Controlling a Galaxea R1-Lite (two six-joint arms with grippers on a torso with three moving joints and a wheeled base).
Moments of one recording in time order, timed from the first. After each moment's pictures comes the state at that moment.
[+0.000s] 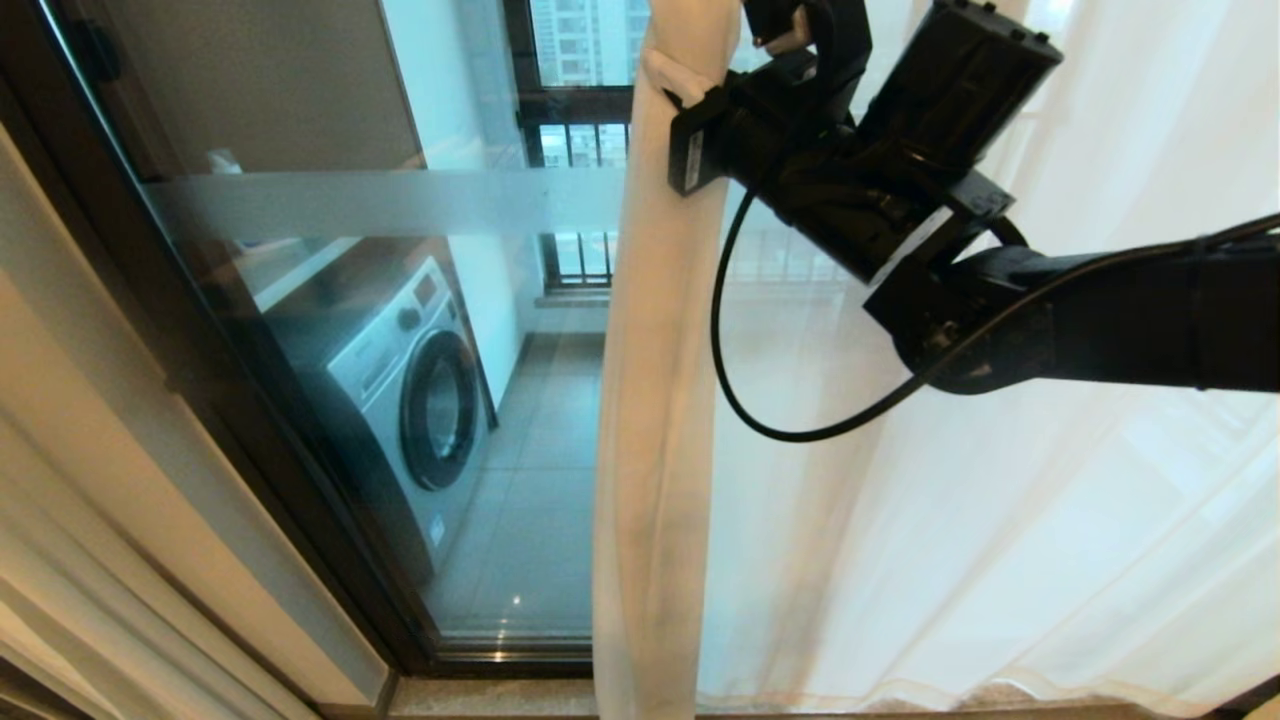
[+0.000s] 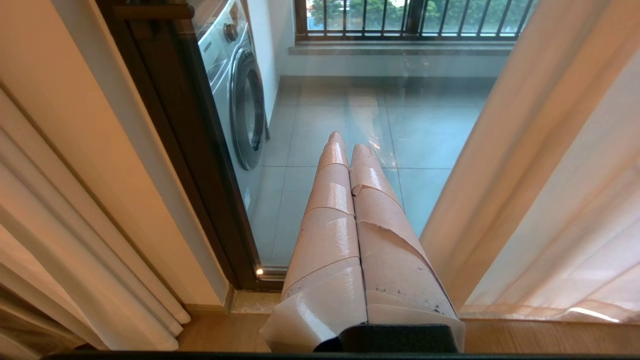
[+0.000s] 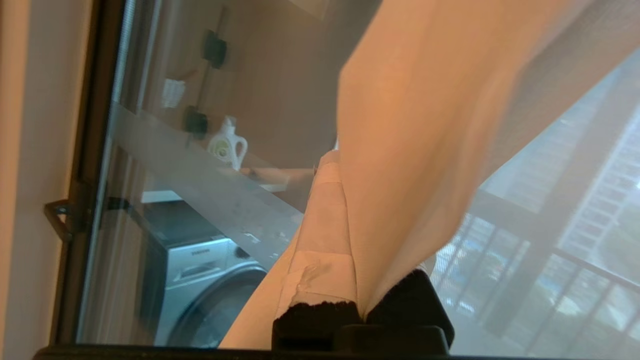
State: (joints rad) left arm 0.00 0.00 0.00 0.00 0.02 0.00; right arm 0.68 2.05 -1.70 -0.87 0.13 -0.35
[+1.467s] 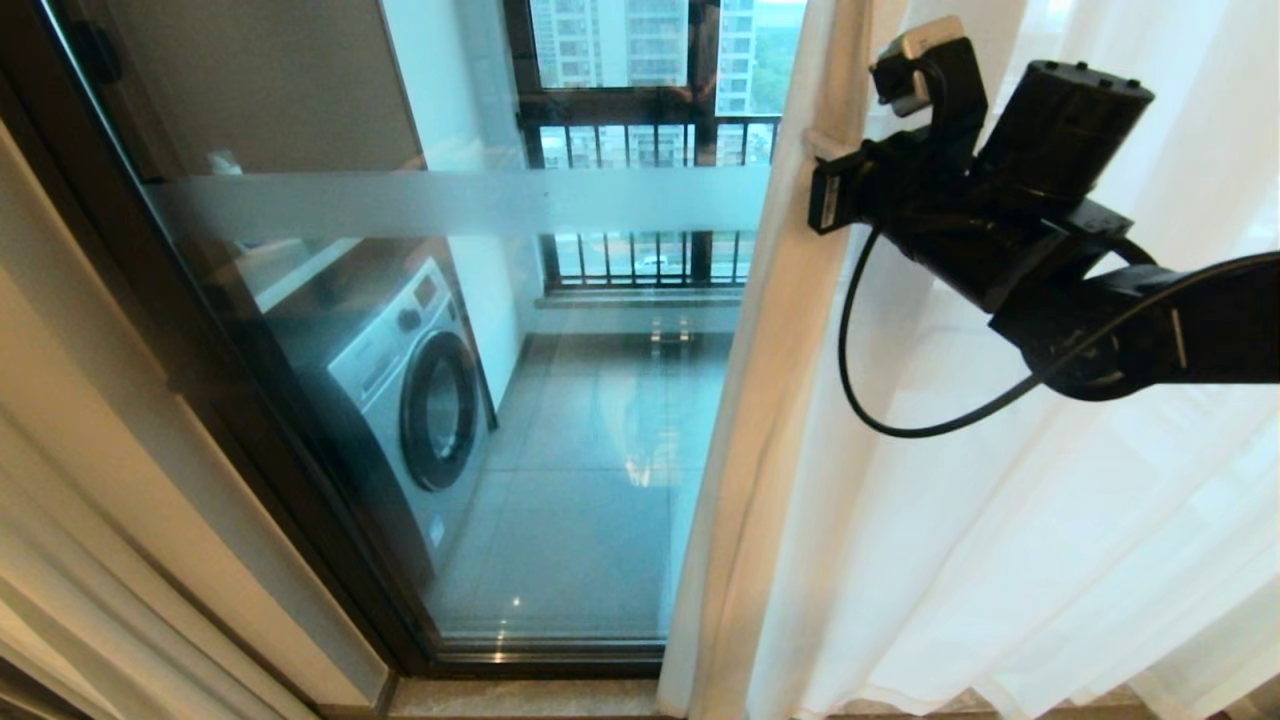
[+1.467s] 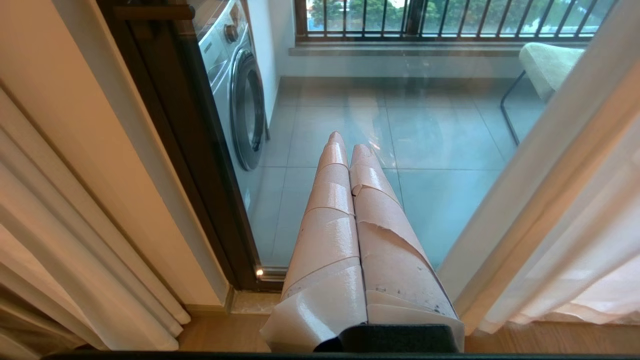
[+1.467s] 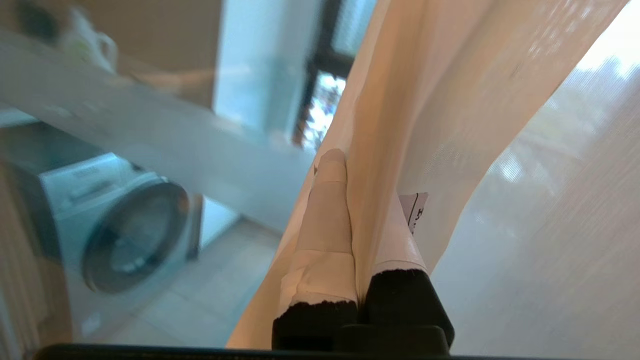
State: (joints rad) left arm 0.00 0.00 0.00 0.00 0.02 0.00; right arm 0.46 1.92 -1.42 -0.80 -0.06 -0.28
